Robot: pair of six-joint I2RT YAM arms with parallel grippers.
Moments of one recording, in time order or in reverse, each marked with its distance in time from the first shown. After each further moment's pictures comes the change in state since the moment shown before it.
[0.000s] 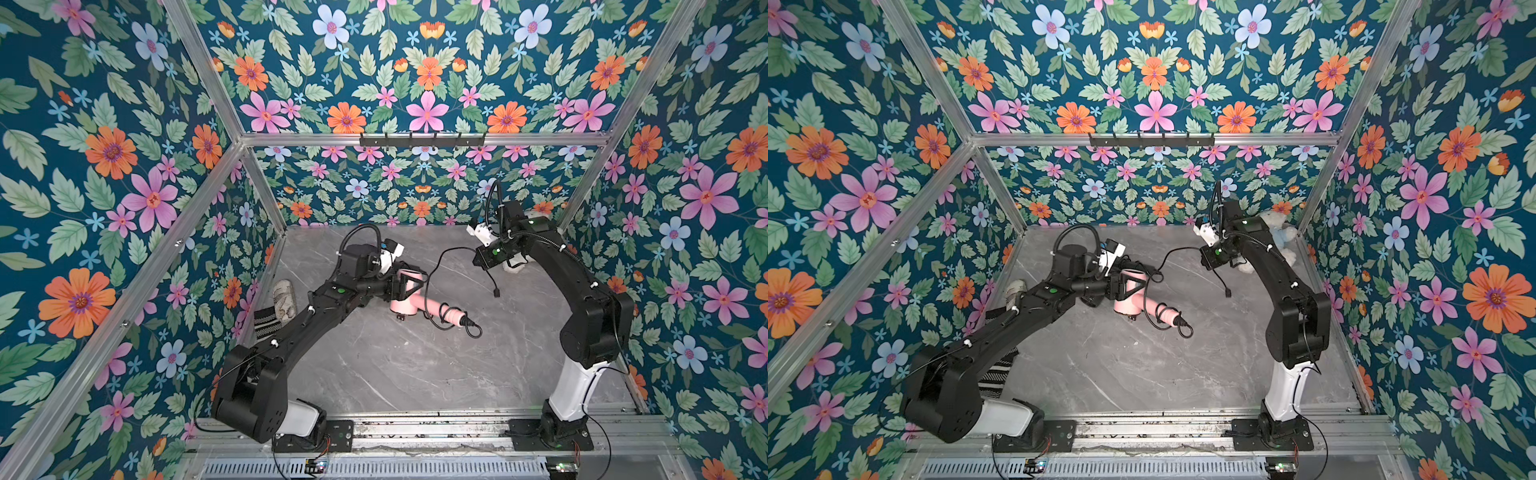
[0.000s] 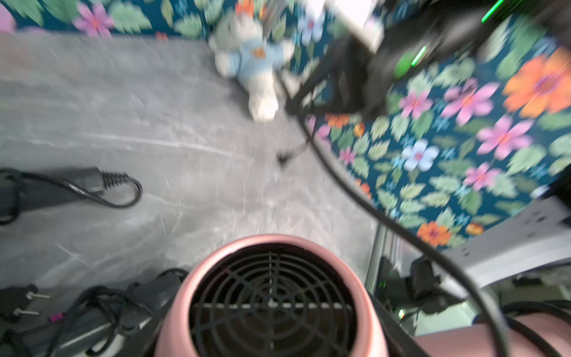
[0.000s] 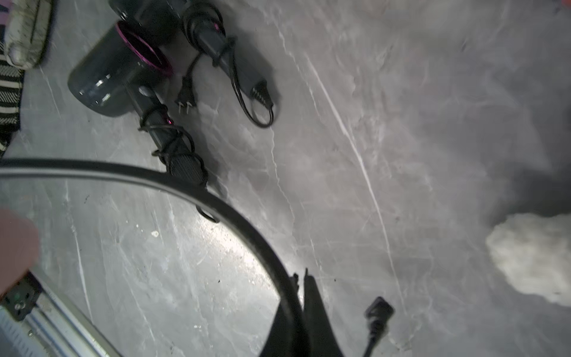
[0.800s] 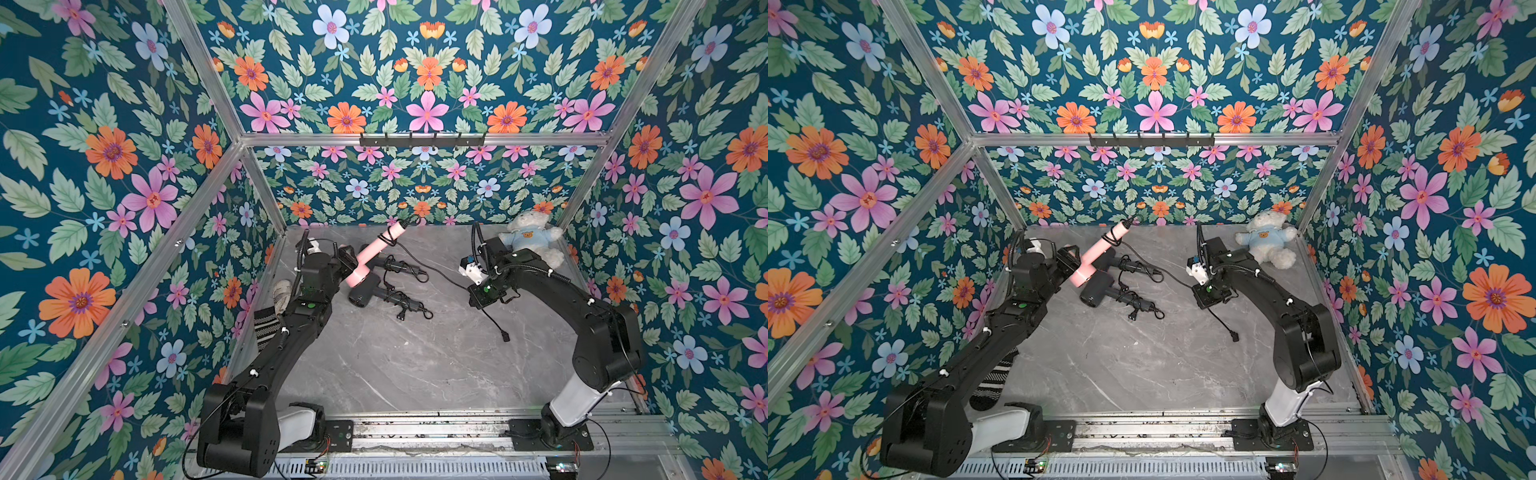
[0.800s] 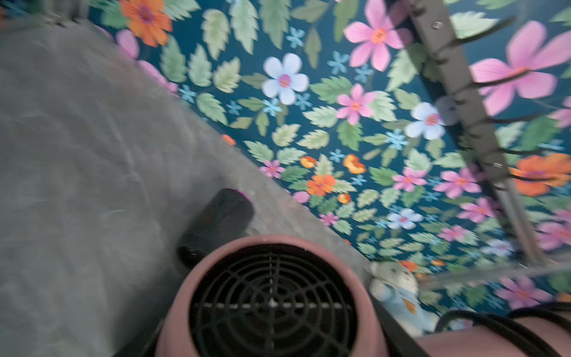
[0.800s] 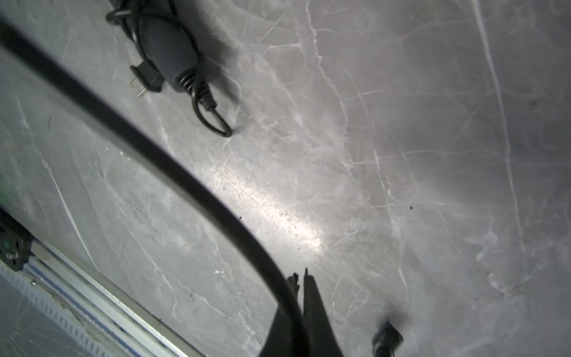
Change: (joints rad) left arm 0.192 -0.165 -0.149 0.066 -0.864 -0.445; right arm 0.163 -0.185 -0.365 0.011 0.100 0.099
